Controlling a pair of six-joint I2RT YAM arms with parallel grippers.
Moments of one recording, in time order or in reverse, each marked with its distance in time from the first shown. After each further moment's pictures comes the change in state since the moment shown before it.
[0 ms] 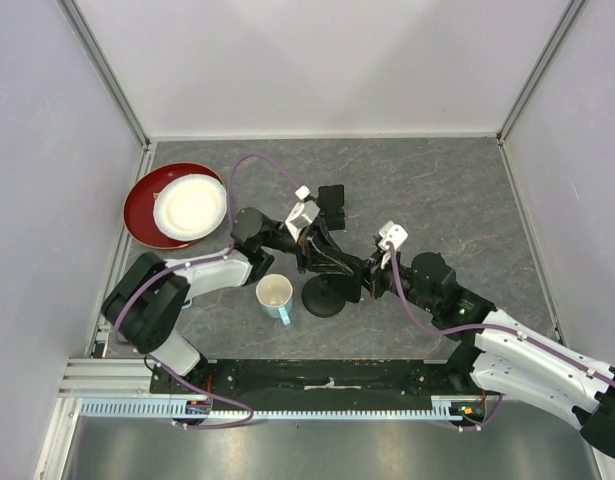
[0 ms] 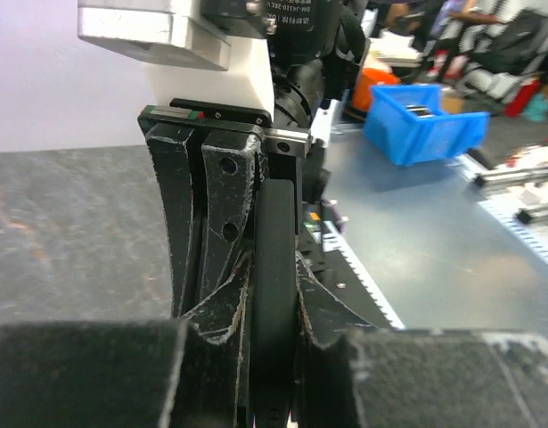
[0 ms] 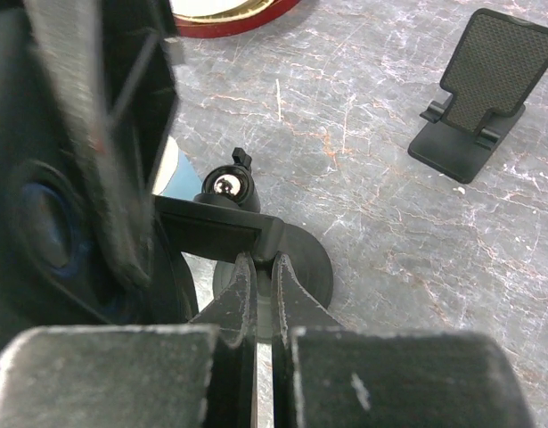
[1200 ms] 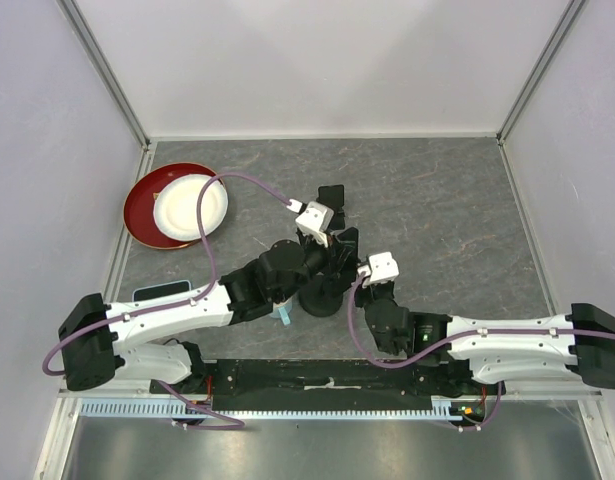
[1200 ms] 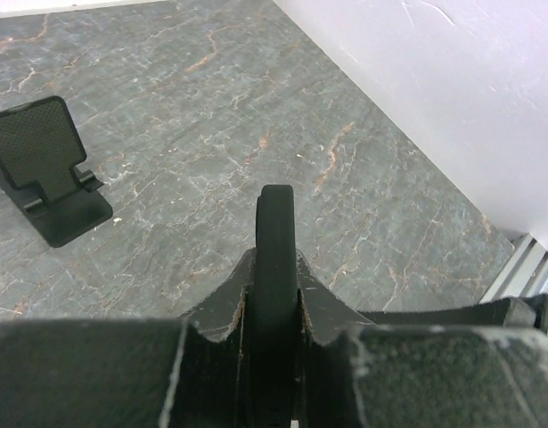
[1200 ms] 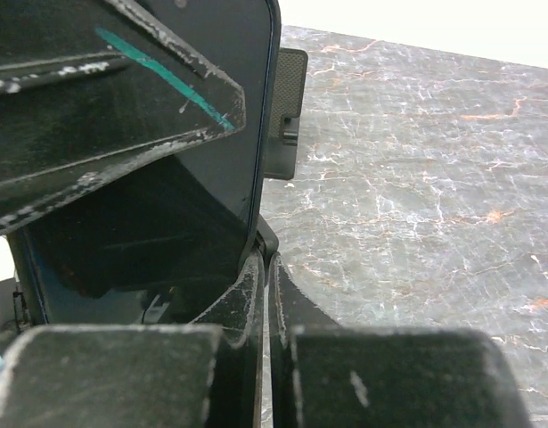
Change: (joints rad) left arm -0.426 -0.358 0.026 -0.996 -1.625 0.268; right arm 0.536 0.225 -0.021 0.233 1.175 0.046
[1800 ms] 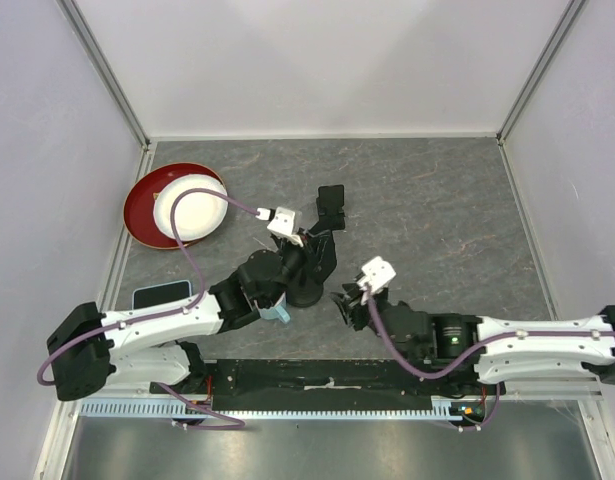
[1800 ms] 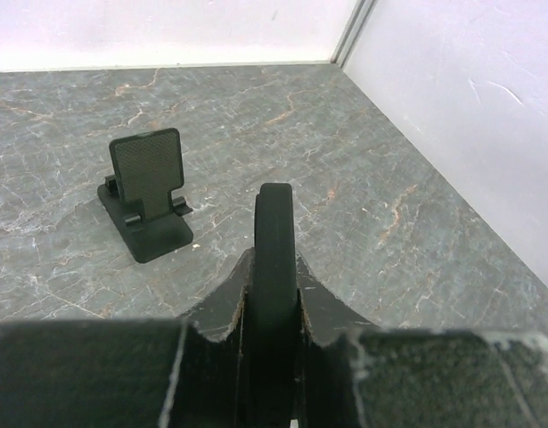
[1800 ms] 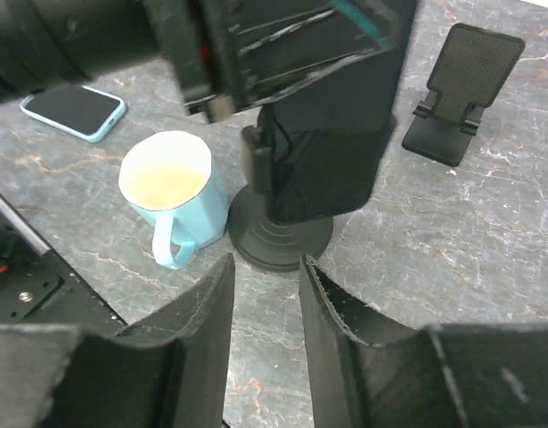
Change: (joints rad) left arm 0.040 -0.062 -0.169 0.212 -0.173 0.032; right arm 0.112 -0.094 0.151 -0.304 -0.304 0.095
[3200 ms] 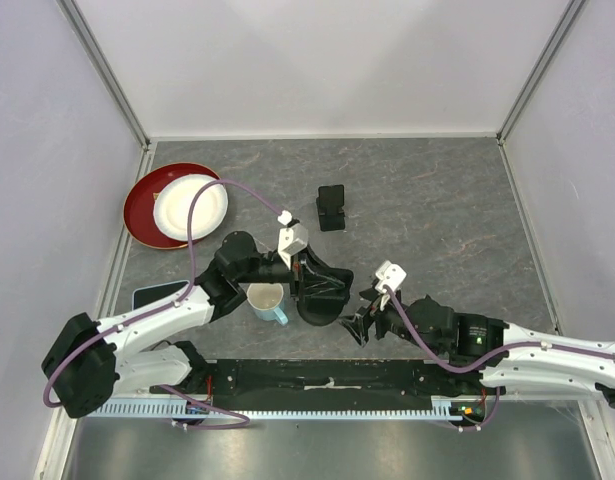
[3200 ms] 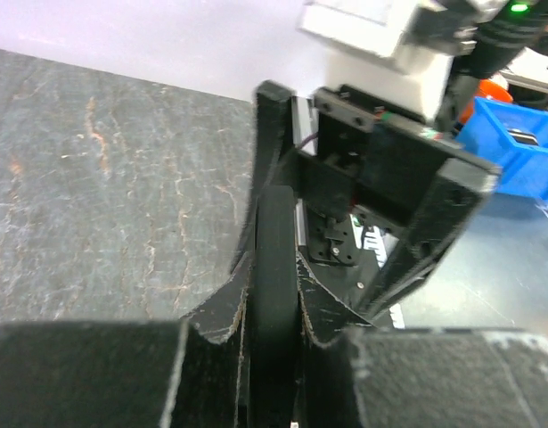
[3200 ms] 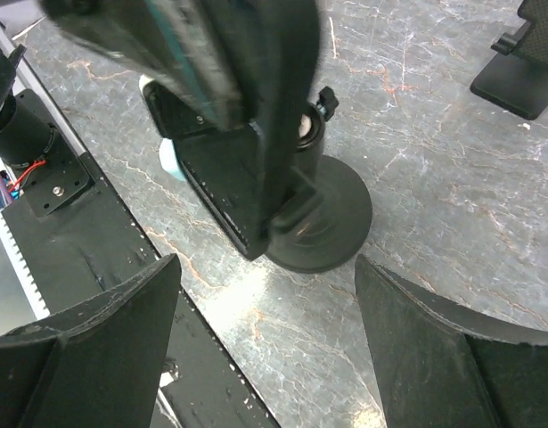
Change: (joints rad) left arm 0.251 -0.074 -0.068 0.080 1.285 0.073; right arm -0.139 -0.306 -0.123 -0.204 -0.396 0.002
